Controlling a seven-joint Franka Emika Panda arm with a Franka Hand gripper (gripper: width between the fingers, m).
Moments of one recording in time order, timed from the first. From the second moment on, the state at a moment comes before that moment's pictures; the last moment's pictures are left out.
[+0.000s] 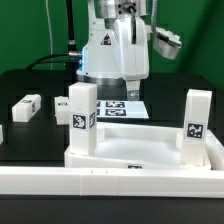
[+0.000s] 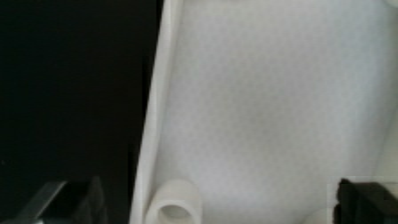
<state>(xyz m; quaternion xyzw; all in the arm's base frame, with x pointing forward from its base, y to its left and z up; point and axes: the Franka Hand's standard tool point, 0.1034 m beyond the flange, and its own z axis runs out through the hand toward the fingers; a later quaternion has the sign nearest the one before) 0.529 0.008 0.098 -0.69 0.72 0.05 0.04</state>
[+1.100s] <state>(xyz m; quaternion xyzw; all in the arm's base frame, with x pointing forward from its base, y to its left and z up) 0.493 0.018 0.017 -0.70 0.71 0.06 -0.02</state>
